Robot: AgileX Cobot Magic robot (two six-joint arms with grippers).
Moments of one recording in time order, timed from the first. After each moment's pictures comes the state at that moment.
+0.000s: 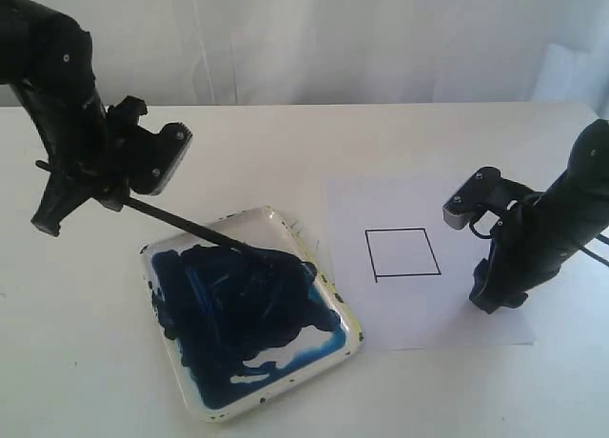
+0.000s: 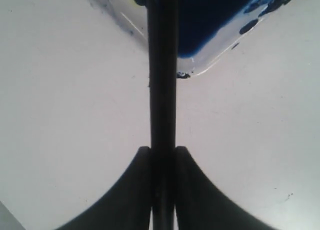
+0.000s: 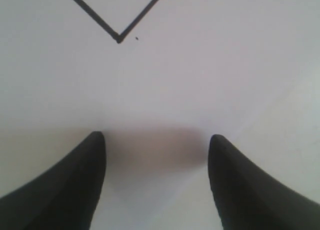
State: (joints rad) left arm -0.41 1.76 -1.34 0.20 0.89 1.45; right arm 0.07 1.85 -0.96 0.29 0.53 -0.99
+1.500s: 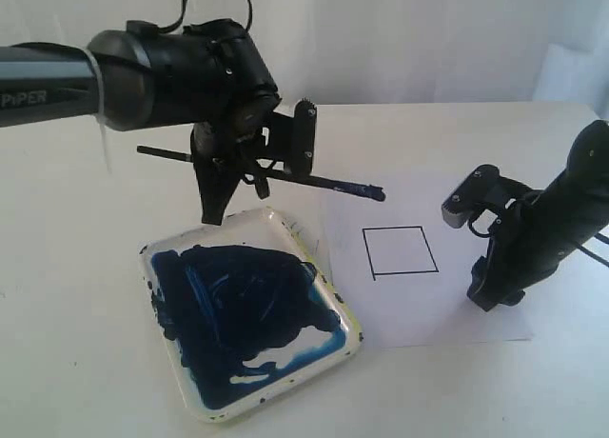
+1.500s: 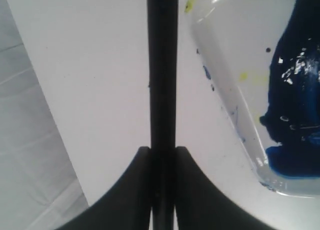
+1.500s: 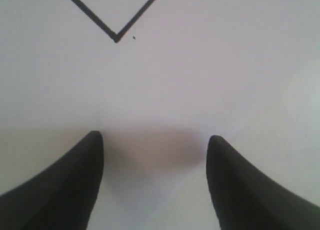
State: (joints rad) left arm -0.77 1.99 -1.62 0.67 0.95 0.58; right arm 0.07 1.85 -0.96 0.29 0.50 -0.99
